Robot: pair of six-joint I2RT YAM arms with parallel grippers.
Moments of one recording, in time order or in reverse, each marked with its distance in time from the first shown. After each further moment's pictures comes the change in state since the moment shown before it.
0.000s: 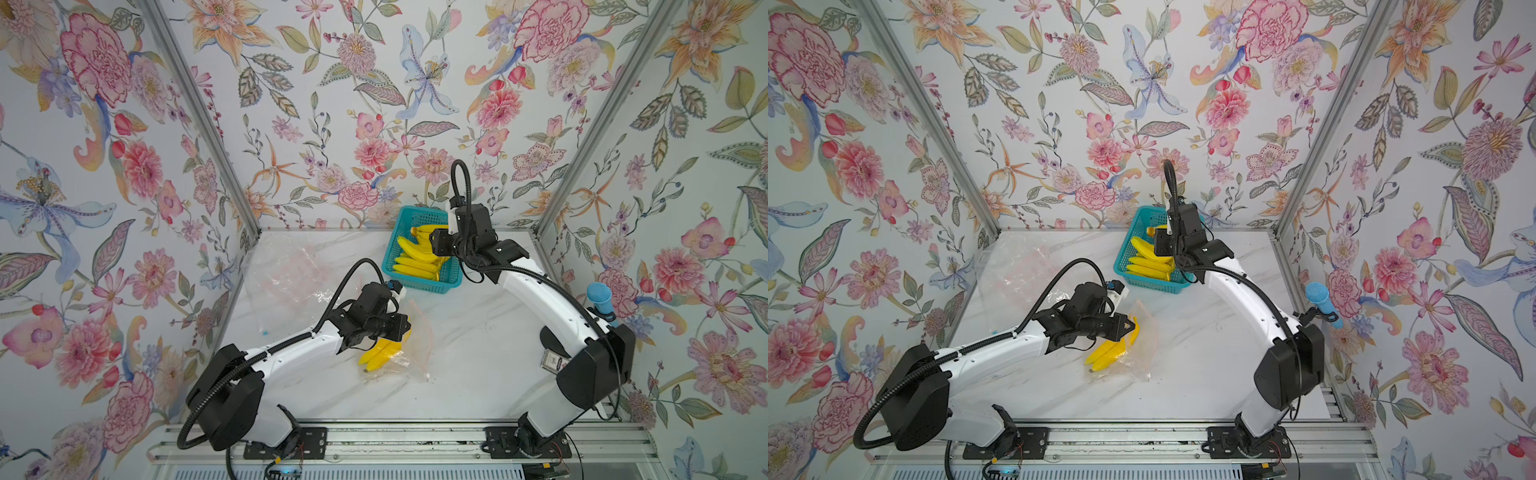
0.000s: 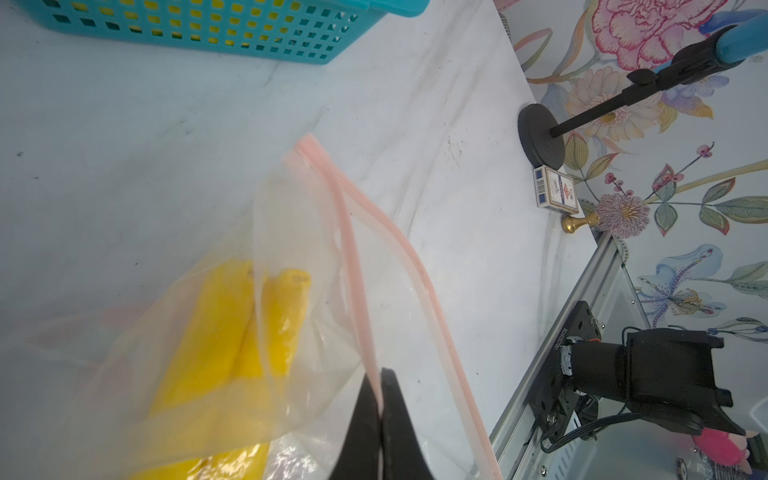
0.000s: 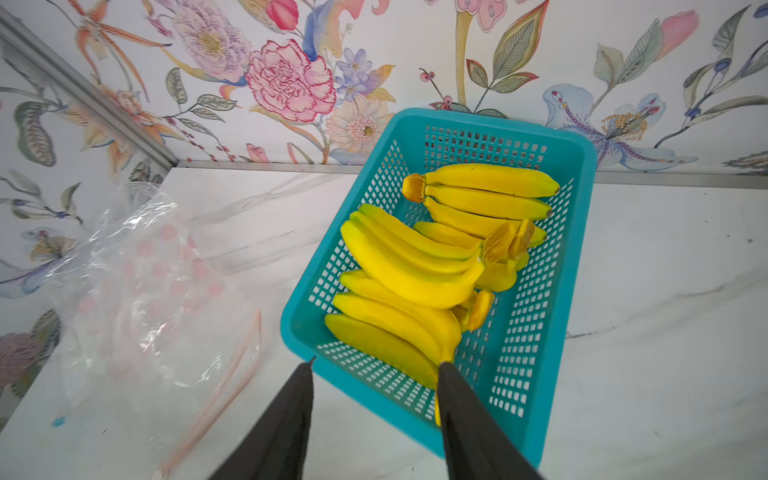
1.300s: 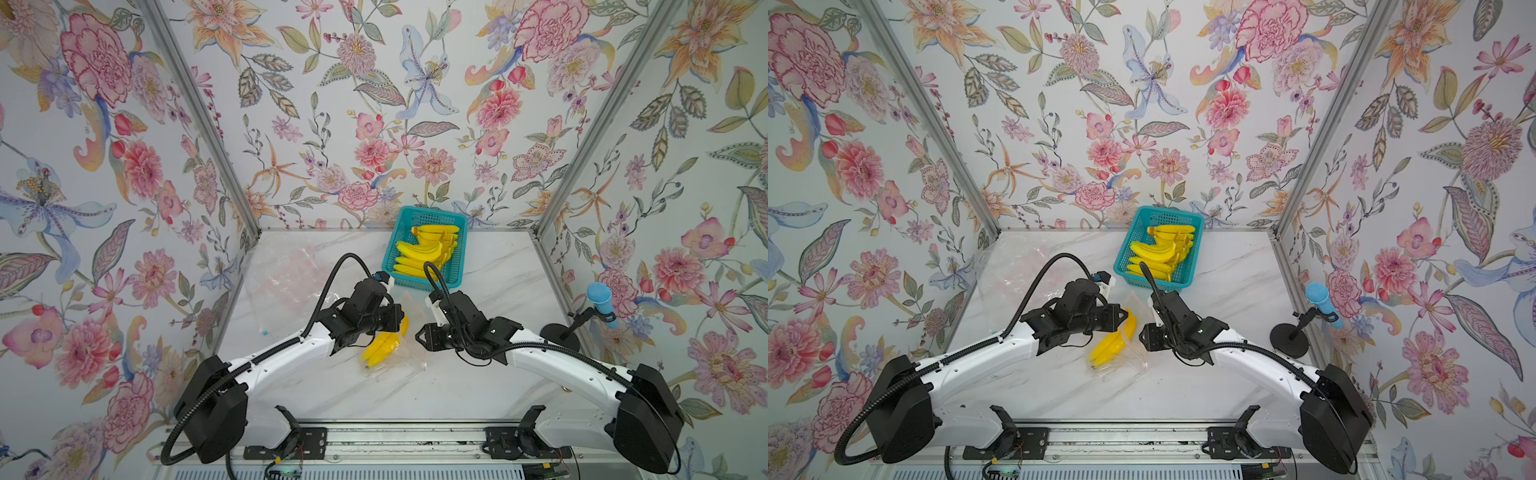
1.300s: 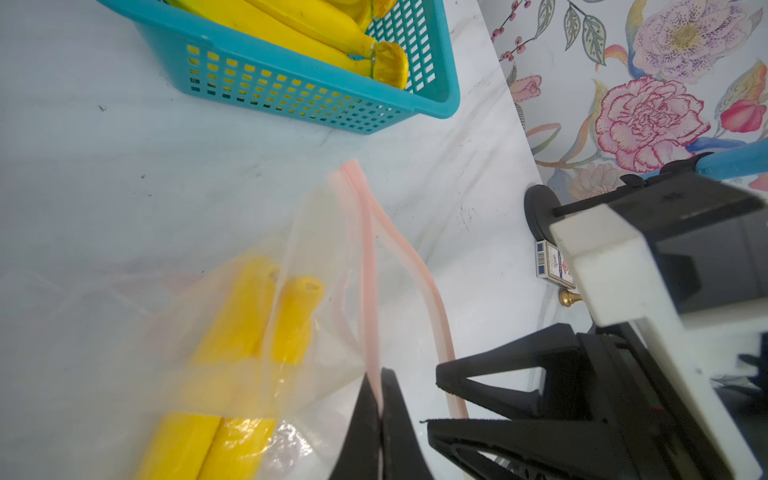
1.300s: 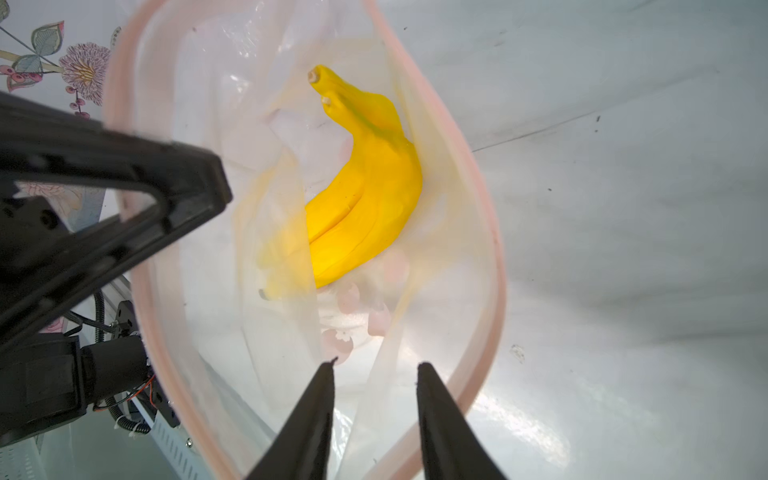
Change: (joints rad) left arm 0.007 -0.078 0.017 -0.031 -0.139 -0.140; right arm 0.291 -0.262 -0.711 0.113 -0.223 0.269
